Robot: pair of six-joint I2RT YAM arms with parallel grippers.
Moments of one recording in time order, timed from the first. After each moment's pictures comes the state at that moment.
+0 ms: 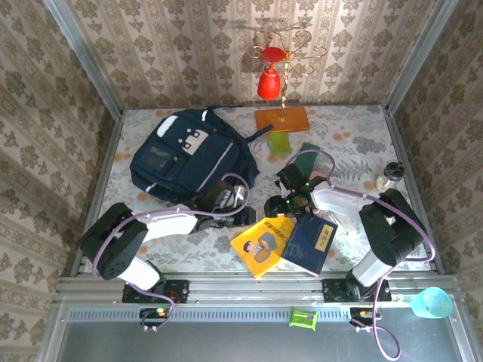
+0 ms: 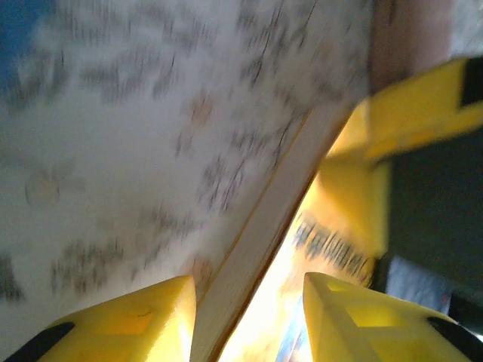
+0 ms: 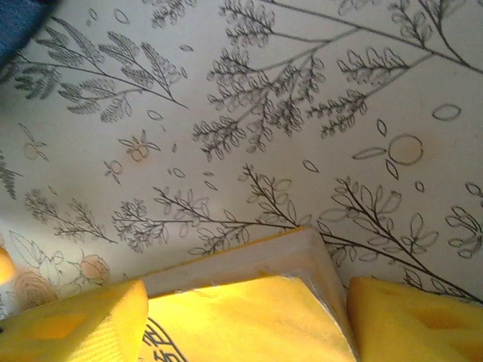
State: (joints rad) left arm -0.81 1.51 0.66 0.06 0.37 -0.76; right arm 0.56 1.61 0.89 -0.48 -0.21 0.51
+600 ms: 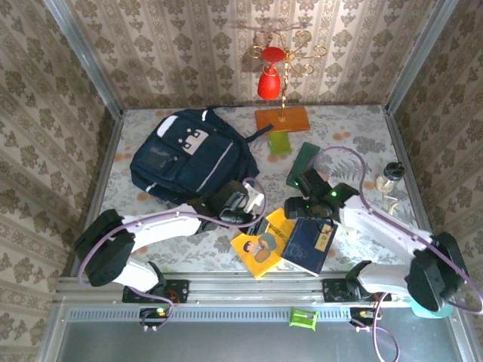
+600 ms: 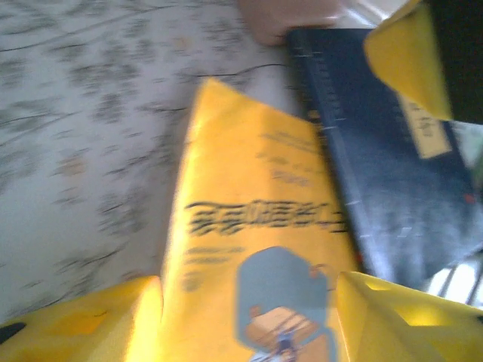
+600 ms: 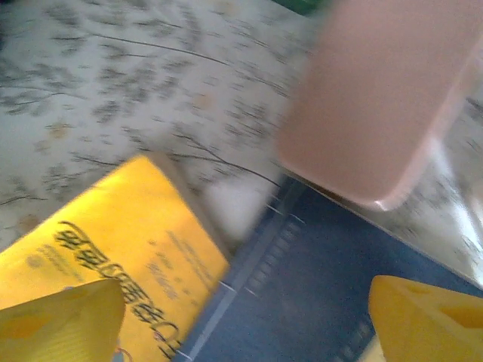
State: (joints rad) left arm -0.99 1.47 0.81 -0.15 0.30 -0.34; right arm 0.57 1.19 0.81 -0.81 0.13 0.60
